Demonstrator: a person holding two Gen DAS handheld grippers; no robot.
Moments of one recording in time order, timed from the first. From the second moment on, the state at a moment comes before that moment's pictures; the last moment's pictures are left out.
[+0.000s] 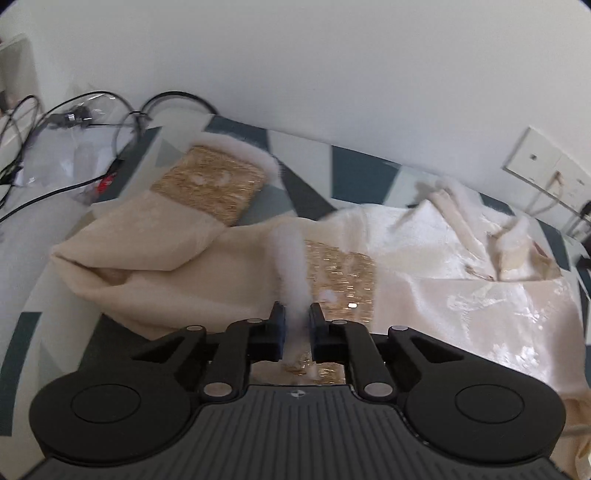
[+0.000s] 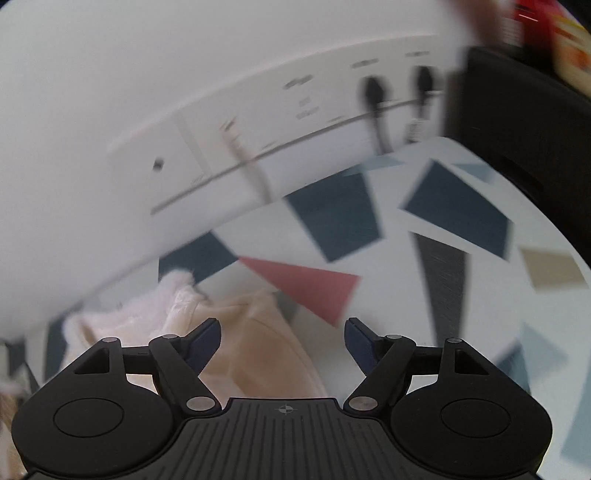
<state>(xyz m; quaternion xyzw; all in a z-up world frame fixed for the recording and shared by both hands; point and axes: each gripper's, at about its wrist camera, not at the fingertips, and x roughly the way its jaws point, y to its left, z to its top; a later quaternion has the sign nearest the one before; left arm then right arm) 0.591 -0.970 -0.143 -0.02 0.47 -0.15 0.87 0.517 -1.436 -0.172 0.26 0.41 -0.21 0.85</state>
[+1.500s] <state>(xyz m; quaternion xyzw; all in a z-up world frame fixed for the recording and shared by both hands) 0.607 -0.986 -0.107 -0.01 0.39 -0.10 0.92 0.439 -1.469 -0.162 0.34 0.39 -0.14 0.84</state>
